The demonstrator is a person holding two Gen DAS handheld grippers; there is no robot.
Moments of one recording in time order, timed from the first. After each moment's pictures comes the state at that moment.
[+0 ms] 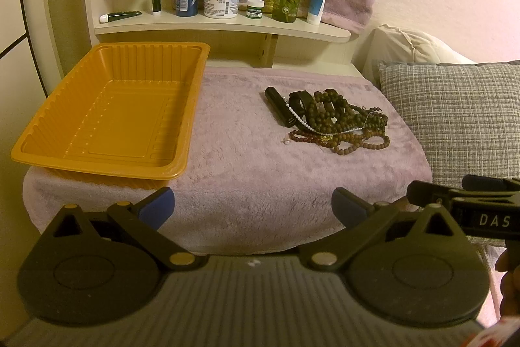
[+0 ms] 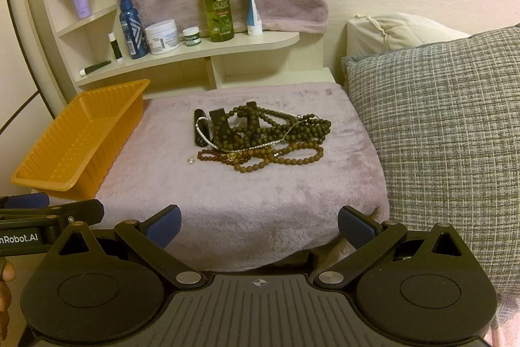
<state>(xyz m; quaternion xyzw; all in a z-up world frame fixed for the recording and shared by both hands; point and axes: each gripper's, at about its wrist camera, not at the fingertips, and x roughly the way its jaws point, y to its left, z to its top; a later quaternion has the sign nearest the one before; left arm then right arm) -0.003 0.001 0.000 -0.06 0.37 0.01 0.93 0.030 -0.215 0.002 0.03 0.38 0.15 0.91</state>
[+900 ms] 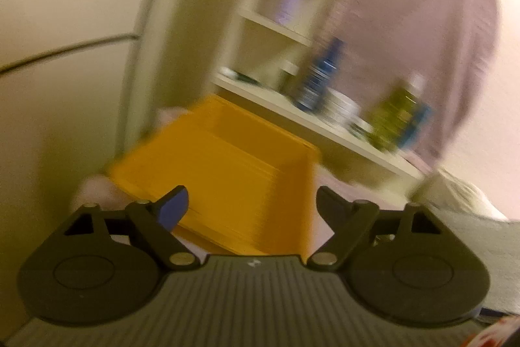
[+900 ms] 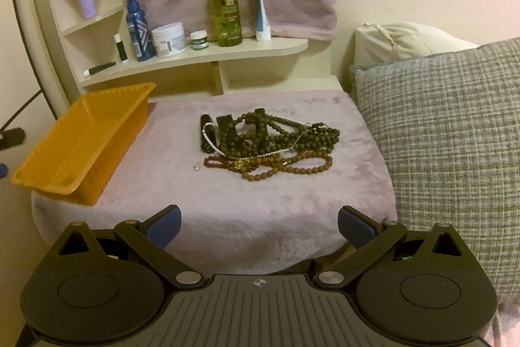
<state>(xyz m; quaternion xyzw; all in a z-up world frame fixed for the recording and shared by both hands) -0.032 0.140 0.016 -0.23 0.22 0.16 0.94 0.036 -0.206 -0.002 0.02 0.37 0.16 0.92</state>
